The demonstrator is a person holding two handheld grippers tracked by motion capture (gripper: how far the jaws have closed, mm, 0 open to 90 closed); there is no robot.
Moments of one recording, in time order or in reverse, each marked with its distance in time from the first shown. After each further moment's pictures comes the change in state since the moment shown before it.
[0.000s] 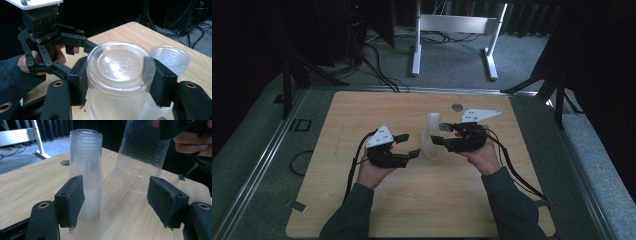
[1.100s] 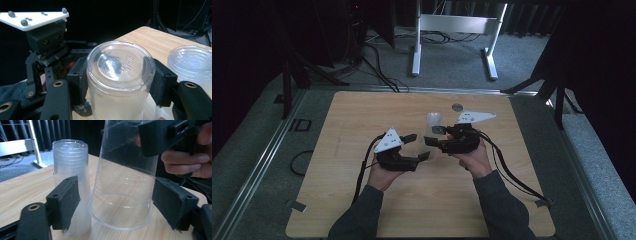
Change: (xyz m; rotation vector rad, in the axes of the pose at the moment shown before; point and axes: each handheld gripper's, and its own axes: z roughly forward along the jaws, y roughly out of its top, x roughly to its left) left arm -0.016 -0.002 0.019 -0.077 -0.008 0.001; right arm 0.002 -0.008 0.015 -0.074 0.084 0.097
